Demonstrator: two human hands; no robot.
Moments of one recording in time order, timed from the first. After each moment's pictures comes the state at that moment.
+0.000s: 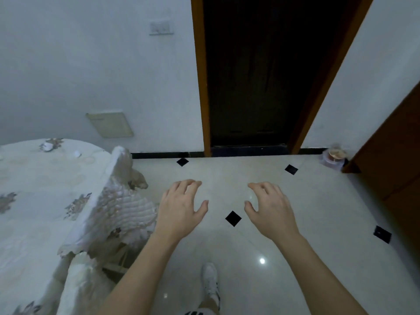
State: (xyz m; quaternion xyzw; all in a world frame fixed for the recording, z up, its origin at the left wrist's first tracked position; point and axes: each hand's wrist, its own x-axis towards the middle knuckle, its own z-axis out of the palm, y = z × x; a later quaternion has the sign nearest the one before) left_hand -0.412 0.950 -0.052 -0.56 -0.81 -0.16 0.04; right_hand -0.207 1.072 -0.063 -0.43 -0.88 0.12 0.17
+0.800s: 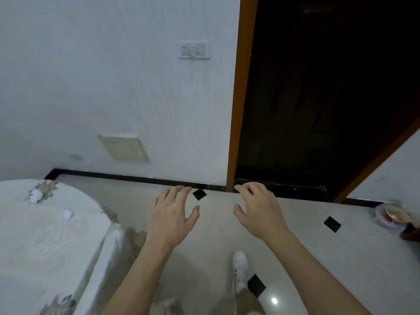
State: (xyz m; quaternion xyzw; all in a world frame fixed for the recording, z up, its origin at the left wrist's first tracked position) left_hand -0.707 1.192 -0.057 -0.45 -0.87 -0.17 0.07; right_hand -0.539 1.356 -0.062 -0.32 -0.93 0.10 0.13
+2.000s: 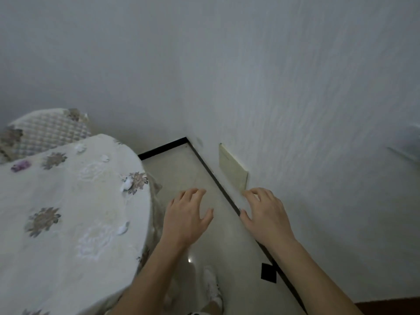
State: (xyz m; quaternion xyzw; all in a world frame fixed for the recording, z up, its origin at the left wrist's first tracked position) left_hand -1.068 1.297 -0.061 -0.05 -0.99 -0.11 0.08; right_hand -1.072 1.515 -0.060 0.10 -0.98 0.17 0.09
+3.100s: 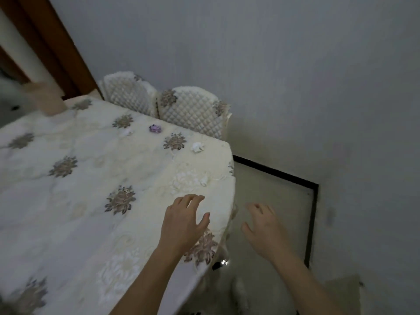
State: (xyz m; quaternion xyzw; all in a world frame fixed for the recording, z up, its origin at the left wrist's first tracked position) left_hand -1.323 1.028 -0.087 0.42 -0.89 -0.13 0.13; right_hand -1.510 1.154 -0.104 0.52 -0.83 0.19 -0.08
